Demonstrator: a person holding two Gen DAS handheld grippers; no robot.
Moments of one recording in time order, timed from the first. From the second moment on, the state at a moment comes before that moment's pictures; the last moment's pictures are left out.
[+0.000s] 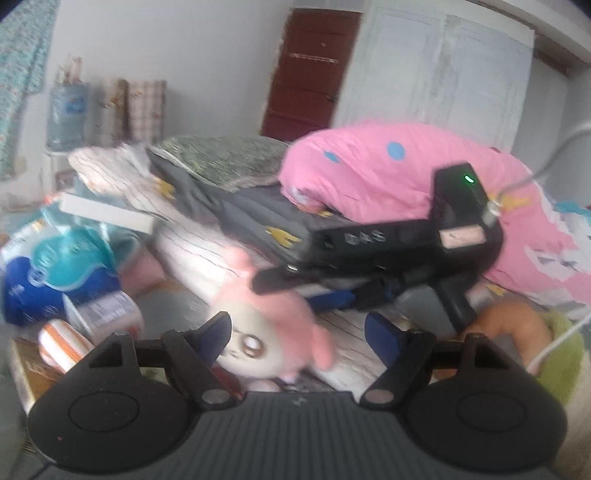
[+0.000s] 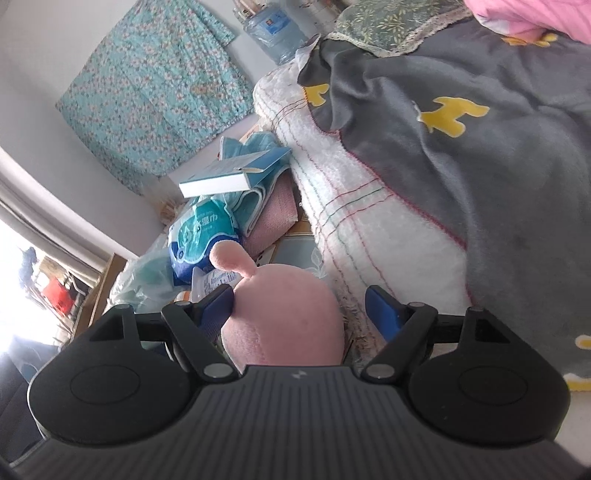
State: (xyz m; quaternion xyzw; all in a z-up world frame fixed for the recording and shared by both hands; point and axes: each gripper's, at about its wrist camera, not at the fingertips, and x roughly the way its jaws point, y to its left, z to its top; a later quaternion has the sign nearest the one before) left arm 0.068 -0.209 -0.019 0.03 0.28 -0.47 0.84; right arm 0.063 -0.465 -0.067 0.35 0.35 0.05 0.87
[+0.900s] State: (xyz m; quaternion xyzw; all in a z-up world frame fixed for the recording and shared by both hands) left arm 0.088 -0.251 -0.040 0.06 0.34 -0.43 0.84; right arm 0.053 -0.448 -0.055 0.30 0.31 0.05 0.90
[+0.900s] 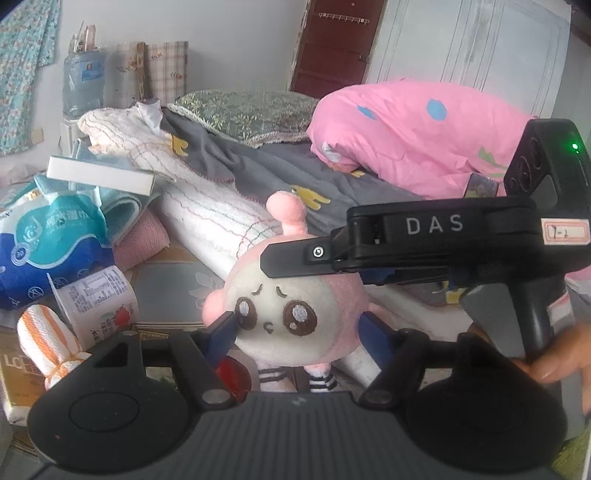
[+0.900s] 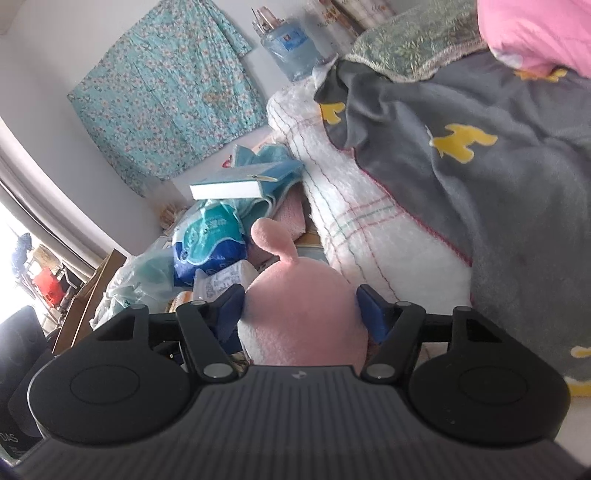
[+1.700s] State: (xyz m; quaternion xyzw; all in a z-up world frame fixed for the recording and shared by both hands) left arm 0.039 -0.041 0.076 -0.05 0.19 -0.15 0.97; right arm 0.121 -0.229 0.089 0.18 0.26 0.34 0.88
